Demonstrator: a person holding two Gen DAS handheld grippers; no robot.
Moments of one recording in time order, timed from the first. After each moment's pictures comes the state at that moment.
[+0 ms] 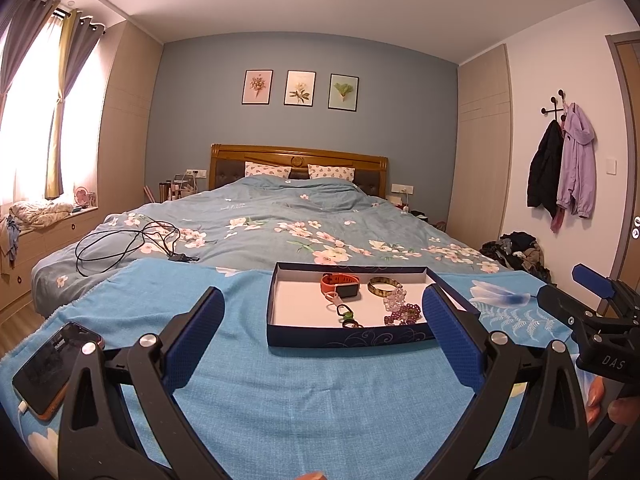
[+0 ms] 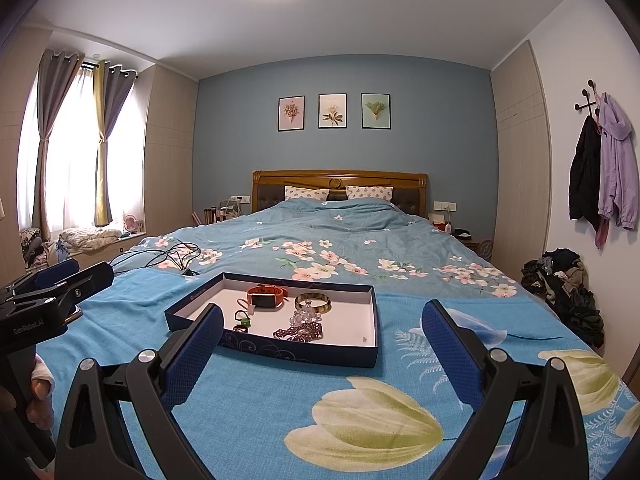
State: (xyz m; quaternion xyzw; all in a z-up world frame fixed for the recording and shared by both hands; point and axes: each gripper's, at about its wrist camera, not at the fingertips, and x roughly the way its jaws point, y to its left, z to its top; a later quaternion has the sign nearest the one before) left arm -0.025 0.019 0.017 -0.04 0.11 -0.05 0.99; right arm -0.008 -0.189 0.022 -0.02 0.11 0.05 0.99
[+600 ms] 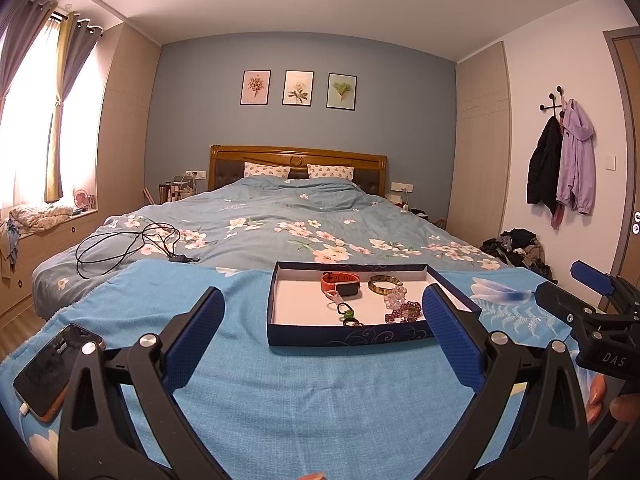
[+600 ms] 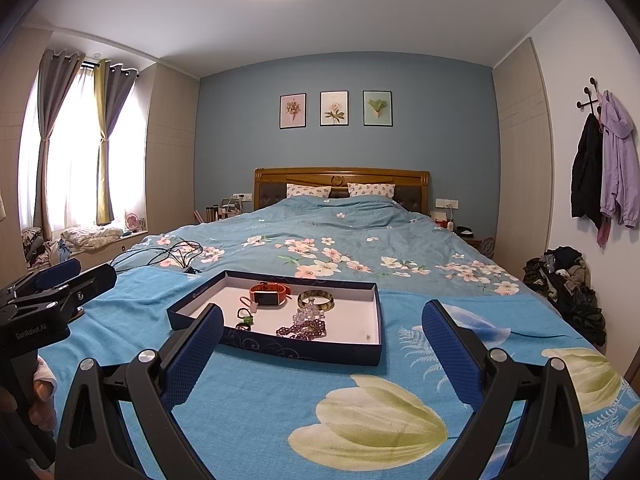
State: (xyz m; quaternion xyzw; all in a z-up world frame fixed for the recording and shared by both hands) left arm -0.027 0.015 0.017 -0.03 0.11 -0.05 0.99; right arm -0.006 -0.184 0.021 -0.02 0.11 0.05 0.99
